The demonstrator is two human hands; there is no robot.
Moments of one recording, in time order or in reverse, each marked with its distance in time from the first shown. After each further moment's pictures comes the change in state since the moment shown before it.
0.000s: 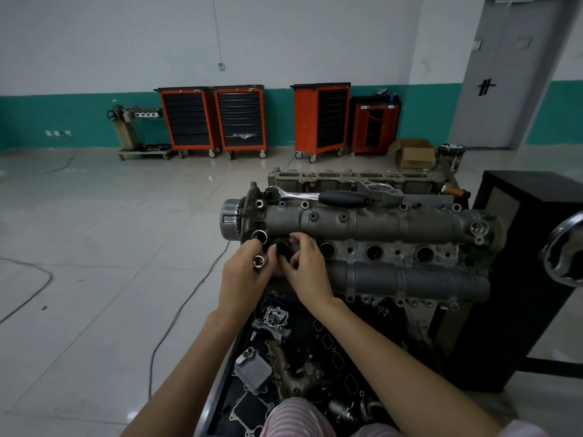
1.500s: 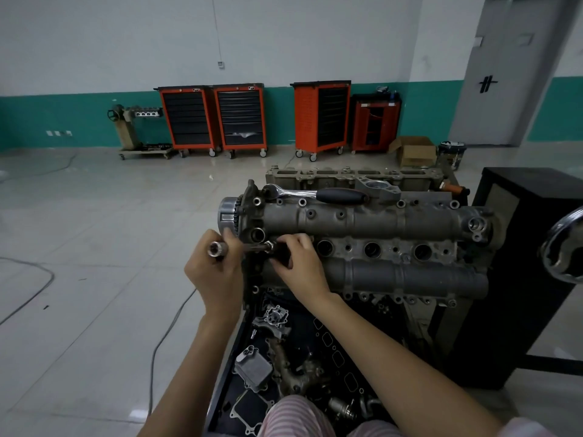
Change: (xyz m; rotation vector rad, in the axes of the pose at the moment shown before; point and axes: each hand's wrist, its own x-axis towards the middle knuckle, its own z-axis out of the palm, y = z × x) left_hand 0.010 0.029 -0.023 -0.210 0.462 -0.175; right_hand 0.002 0.002 0.000 -0.078 -0.108 -0.052
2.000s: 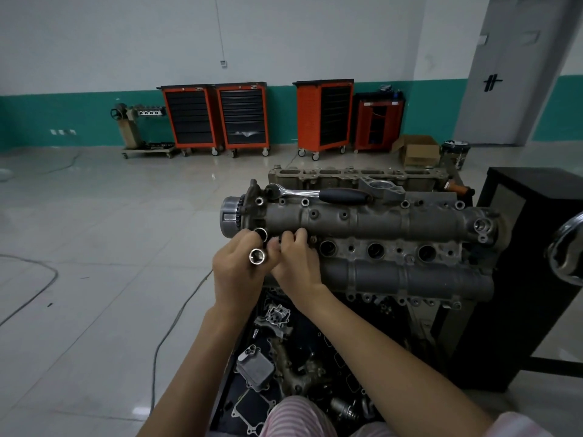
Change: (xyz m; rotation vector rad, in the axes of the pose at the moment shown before) left_hand 0.001 0.003 0.007 0.116 -0.237 0.414; right_hand 0.010 -0.026 0.006 -0.567 -0.053 0.017
